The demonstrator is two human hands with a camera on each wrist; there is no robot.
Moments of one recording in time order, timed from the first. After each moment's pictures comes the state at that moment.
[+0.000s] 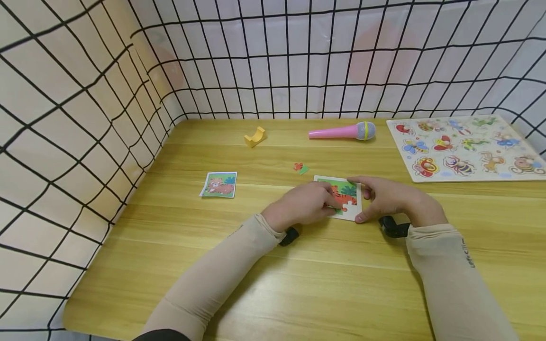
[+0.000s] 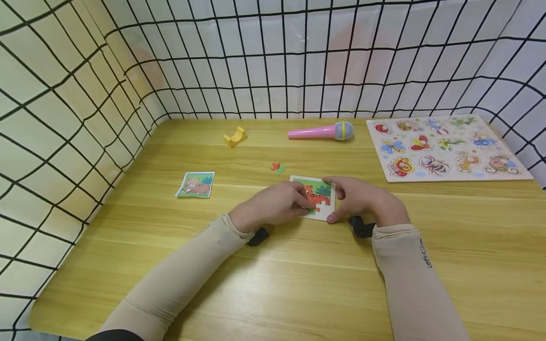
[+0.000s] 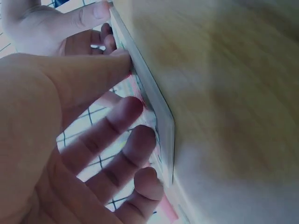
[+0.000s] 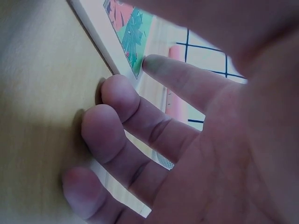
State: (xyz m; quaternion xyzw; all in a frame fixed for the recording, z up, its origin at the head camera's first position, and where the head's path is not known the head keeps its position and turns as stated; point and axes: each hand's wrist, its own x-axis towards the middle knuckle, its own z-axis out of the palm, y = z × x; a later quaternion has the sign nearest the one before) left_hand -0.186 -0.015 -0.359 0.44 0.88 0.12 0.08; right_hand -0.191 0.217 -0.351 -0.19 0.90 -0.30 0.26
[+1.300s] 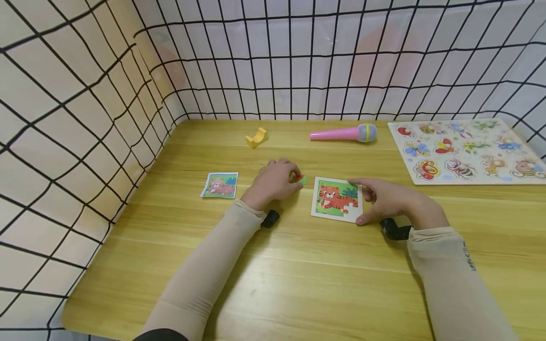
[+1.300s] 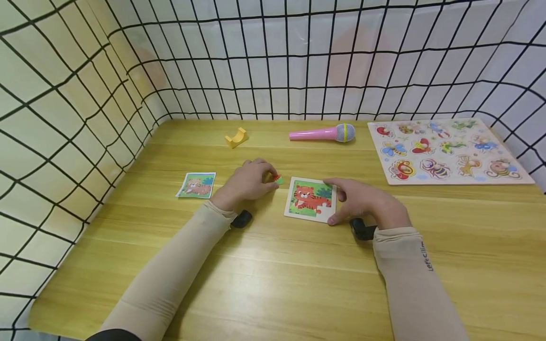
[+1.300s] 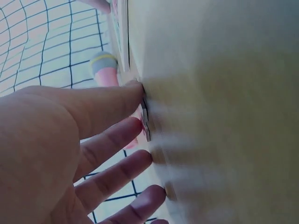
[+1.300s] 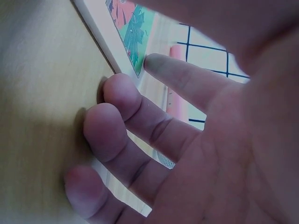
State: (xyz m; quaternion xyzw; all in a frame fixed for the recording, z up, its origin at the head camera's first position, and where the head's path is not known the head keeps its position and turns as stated) left_hand -0.227 -0.072 -0.367 0.19 0.97 0.15 0.06; right_hand -0.192 0.215 -0.349 -0.18 0.90 -0.29 0.26
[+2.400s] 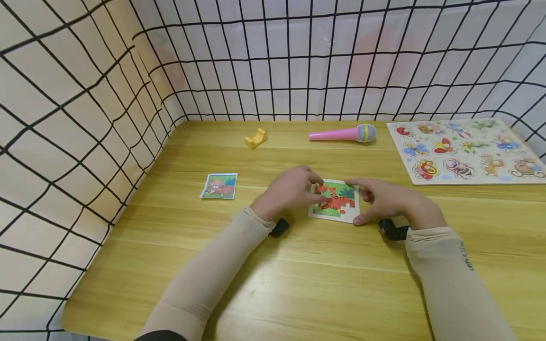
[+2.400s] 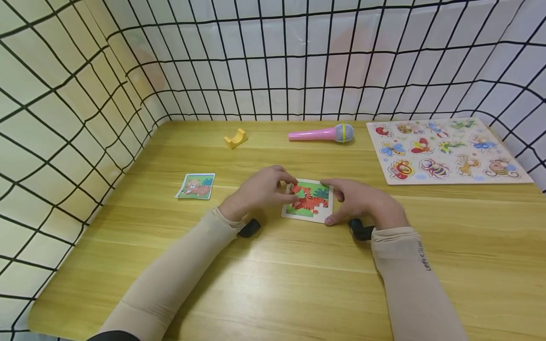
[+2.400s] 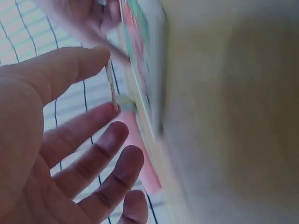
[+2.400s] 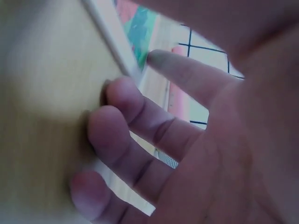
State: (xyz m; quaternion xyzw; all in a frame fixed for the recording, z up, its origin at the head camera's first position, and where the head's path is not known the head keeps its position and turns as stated) left_hand -0.211 -0.041 -0.358 0.30 0.93 0.20 0.07; right_hand -0.192 0.214 -0.351 -0.20 0.91 -0.27 0.24
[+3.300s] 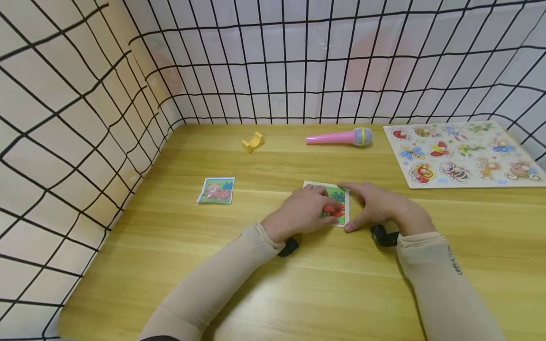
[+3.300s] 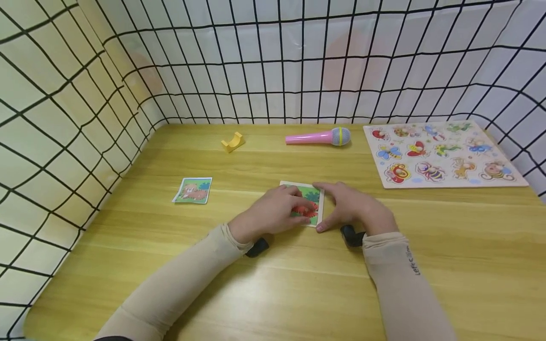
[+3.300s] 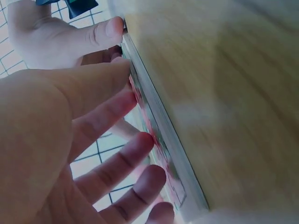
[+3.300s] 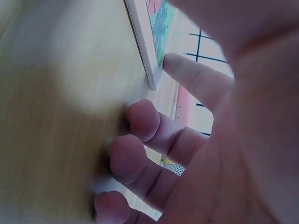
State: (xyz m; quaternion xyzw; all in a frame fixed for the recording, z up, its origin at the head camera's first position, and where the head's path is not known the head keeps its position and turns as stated) left_hand -0.175 -0.012 -0.362 0.38 0.92 0.09 0.05; right_hand -0.187 0.208 -0.353 -0.22 0.92 -0.26 0.22
